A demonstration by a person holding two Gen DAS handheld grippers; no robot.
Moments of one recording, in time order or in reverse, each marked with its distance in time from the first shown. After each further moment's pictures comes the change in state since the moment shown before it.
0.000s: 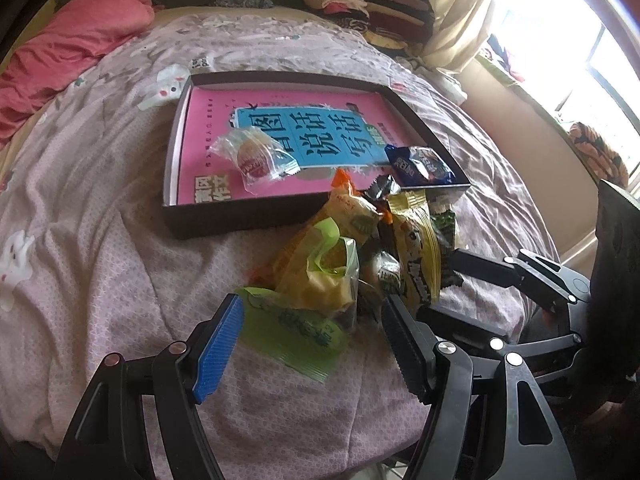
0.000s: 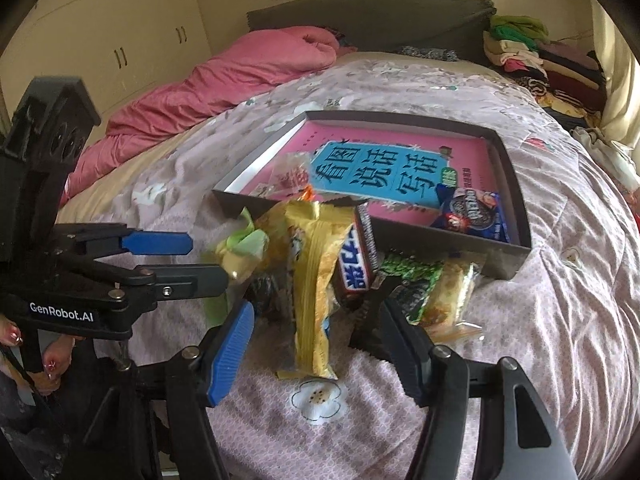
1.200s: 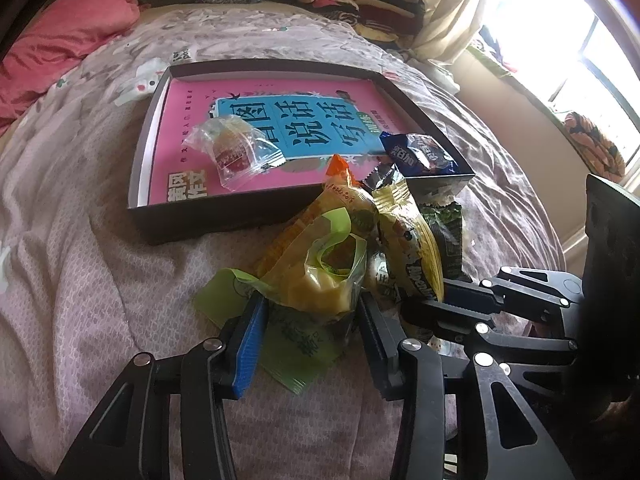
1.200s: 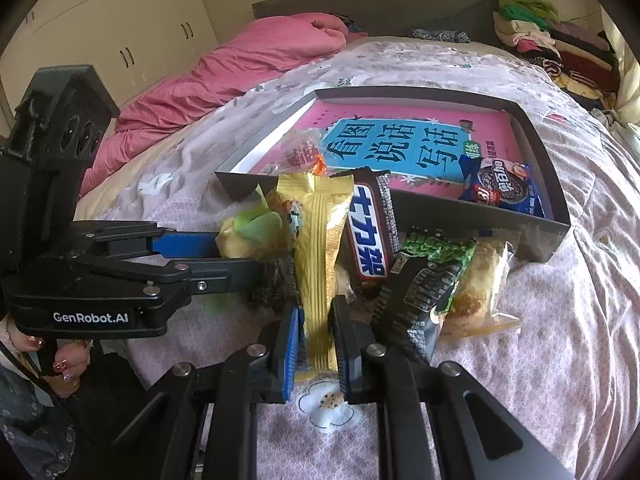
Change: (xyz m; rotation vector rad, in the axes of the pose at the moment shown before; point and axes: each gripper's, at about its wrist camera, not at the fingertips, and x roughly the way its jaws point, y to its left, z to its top) left arm 0.026 -0.002 0.005 0.030 0.010 -0.029; right arm 0.024 -0.005 -0.006 0.033 0.038 0.075
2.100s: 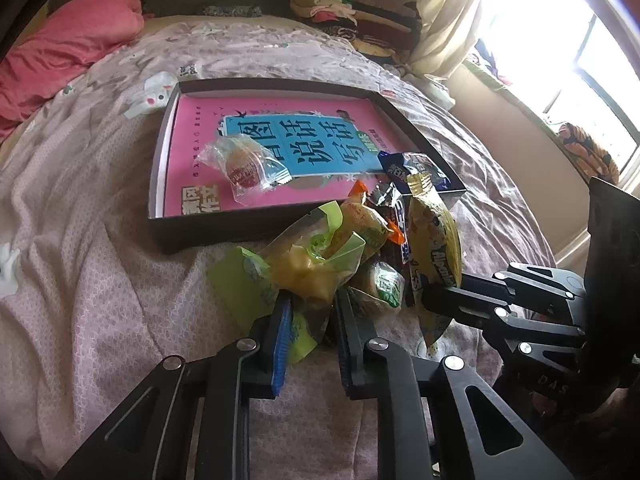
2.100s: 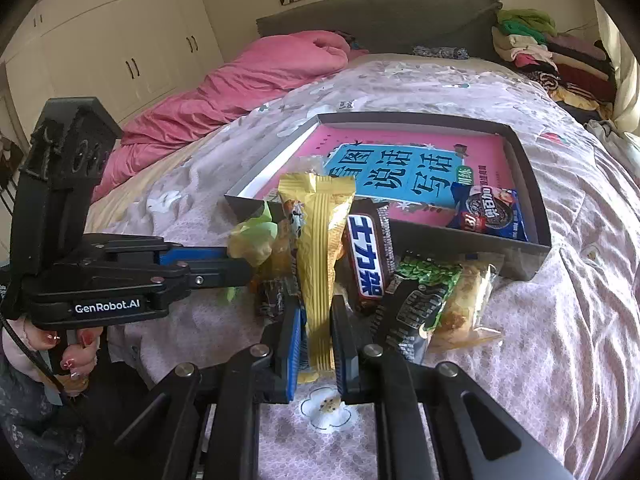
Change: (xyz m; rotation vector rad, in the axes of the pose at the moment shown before) left arm -0.018 0.007 -0.003 -0.009 -0.058 -0.006; right arm -0.021 0.001 0.005 -0.005 -0.065 -0.002
